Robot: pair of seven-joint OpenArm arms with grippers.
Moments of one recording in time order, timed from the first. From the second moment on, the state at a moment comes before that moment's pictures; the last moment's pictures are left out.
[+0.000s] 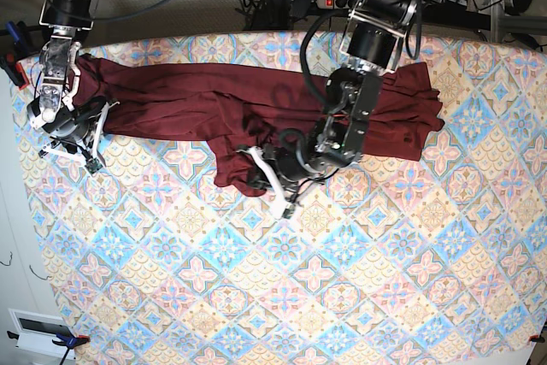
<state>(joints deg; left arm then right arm) -11.4 2.4 17.2 80.5 -28.3 -12.4 46.1 -2.4 24.9 15.7 89.8 0.5 41.4 -54.0</state>
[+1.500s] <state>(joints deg) 17.2 -12.0 -9.1 110.5 -43.4 -12.4 59.1 -2.1 24.9 10.2 89.5 0.5 41.4 -53.8</state>
